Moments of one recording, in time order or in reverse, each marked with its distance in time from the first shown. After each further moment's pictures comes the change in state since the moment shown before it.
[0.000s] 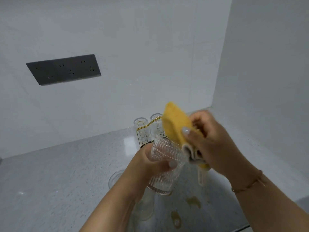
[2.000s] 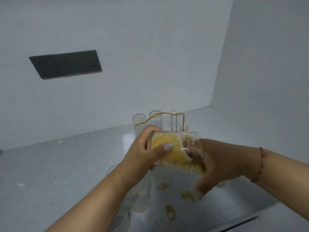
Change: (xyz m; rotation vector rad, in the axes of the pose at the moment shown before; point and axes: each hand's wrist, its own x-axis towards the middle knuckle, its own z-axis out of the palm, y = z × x) left_hand -0.009 0.015 0.009 0.136 -0.026 0.184; right_hand -0.010 -0.017 -0.030 -0.400 -0.877 -0.168
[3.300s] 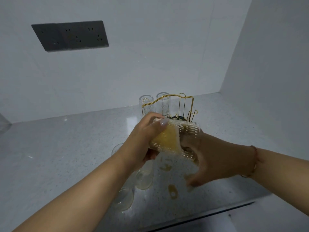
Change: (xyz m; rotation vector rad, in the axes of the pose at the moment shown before) left_hand -0.007 -0.018 -0.010 -0.178 0.104 -0.217; right_hand 0.029 0.036 0.047 -0.112 -0.012 0.011
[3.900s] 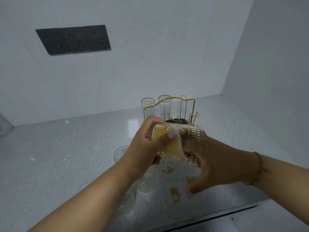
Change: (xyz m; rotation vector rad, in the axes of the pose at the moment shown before) left_hand -0.009 -0.007 0.002 0.085 0.028 0.088; right_hand -0.002 -0.010 -0.001 0.006 0.065 -0.135
